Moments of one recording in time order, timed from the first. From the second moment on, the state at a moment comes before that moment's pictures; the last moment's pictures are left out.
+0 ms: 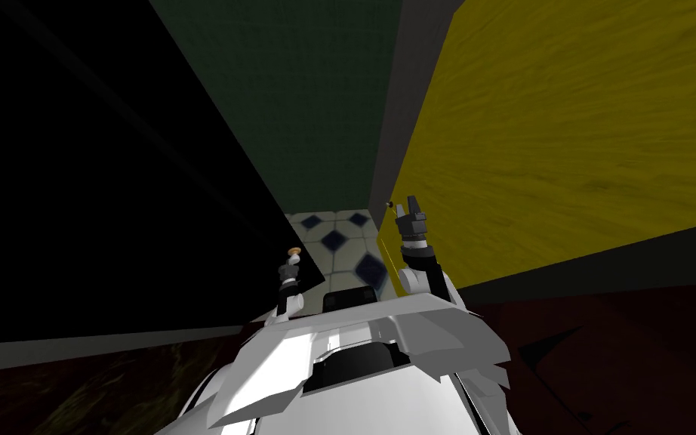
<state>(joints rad) -0.06 0.15 0.14 -0.65 0.28 -0.84 0.50</state>
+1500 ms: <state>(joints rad) -0.08 0.11 0.17 -0.66 0.33 -0.82 0.77</state>
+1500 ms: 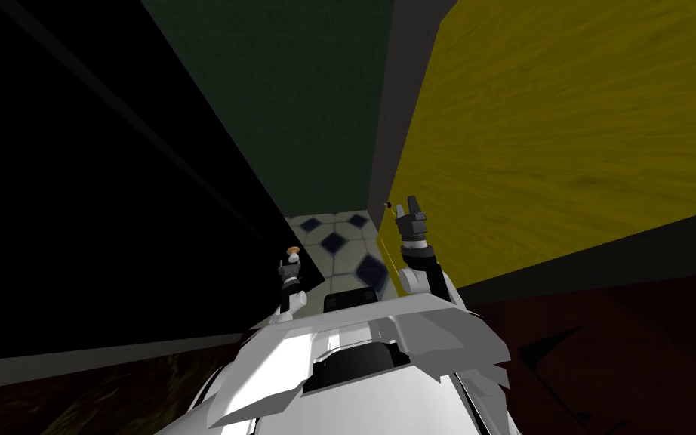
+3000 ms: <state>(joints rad) -0.08 0.04 0.13 -0.71 0.48 -0.83 1.11</state>
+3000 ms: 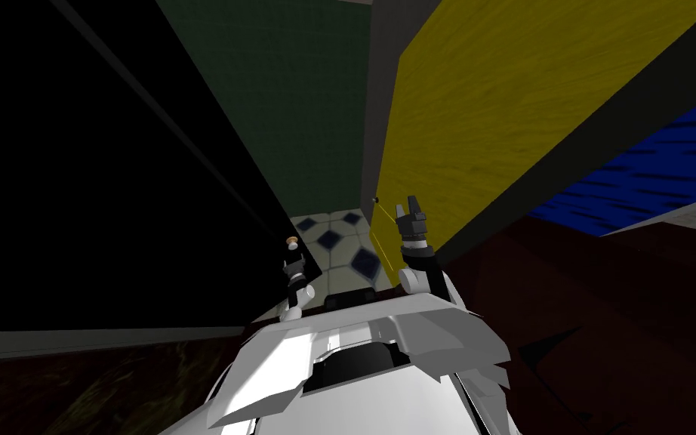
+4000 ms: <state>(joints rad) -0.09 0.05 0.13 -0.72 0.52 -0.83 1.19</state>
